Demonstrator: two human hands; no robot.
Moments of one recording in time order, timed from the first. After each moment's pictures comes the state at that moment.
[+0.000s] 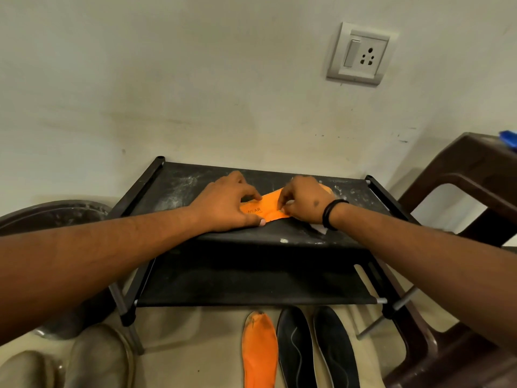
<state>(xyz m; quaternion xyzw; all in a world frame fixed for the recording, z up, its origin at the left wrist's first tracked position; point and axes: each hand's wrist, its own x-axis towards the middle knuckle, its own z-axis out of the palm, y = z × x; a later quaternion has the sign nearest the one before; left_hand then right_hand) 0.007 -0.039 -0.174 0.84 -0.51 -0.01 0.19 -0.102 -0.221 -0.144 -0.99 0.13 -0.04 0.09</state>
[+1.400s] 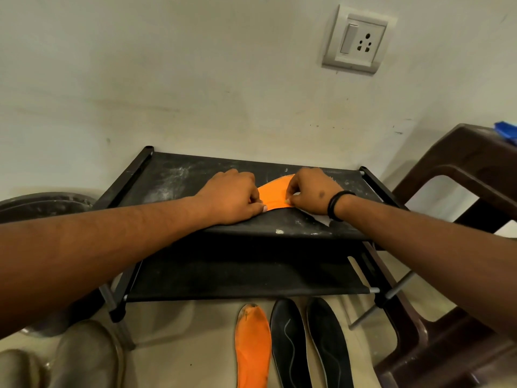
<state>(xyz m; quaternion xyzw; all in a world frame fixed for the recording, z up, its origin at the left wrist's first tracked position) -0.001 -0.063 -0.174 0.82 -0.56 0.04 0.12 -0.108 -0.241 -0.149 -0.98 0.19 -0.03 0.05</state>
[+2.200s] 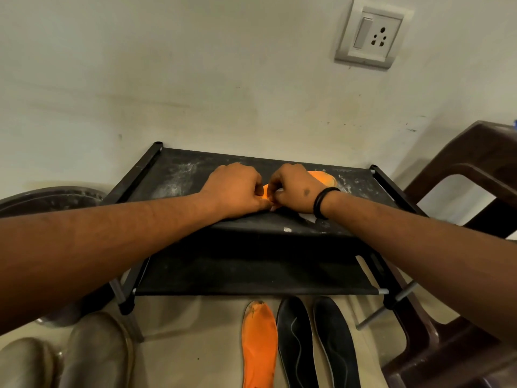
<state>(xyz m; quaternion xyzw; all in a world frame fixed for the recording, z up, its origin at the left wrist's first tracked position) 0.004 -0.062 -0.175 0.85 -0.49 0.08 0.15 -0.084 -0.203 -0.152 -0.99 0.12 -0.02 0.12</state>
